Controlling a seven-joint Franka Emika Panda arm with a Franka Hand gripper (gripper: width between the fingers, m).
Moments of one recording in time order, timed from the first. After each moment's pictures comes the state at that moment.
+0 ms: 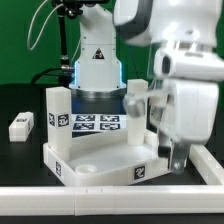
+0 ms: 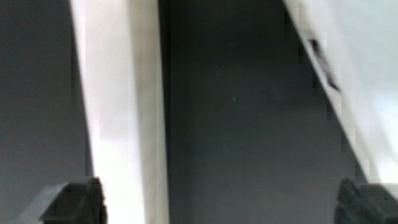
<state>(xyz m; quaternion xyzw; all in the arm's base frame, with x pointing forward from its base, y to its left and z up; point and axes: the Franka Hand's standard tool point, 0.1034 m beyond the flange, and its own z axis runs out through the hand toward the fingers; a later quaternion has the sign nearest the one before) 0.625 0.072 0.059 0.71 0.69 0.03 0.12</state>
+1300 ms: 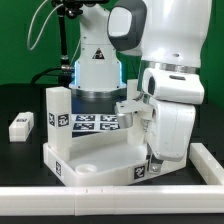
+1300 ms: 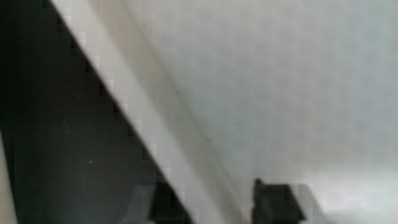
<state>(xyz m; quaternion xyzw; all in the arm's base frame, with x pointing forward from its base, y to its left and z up) 0.586 0.057 0.014 0.72 0.69 0.00 0.09</state>
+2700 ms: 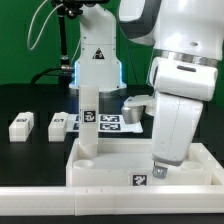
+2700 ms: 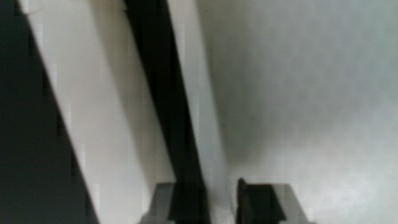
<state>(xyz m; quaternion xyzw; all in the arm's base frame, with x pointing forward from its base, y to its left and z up) 0.649 0.055 0.034 0.79 0.61 -0.01 0.10</state>
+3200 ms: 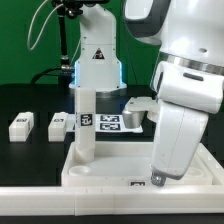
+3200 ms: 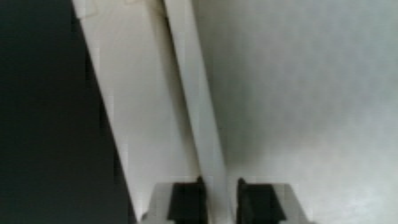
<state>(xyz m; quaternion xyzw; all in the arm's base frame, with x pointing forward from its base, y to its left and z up) 0.658 0.053 0.031 0.79 0.60 -0.05 0.10</state>
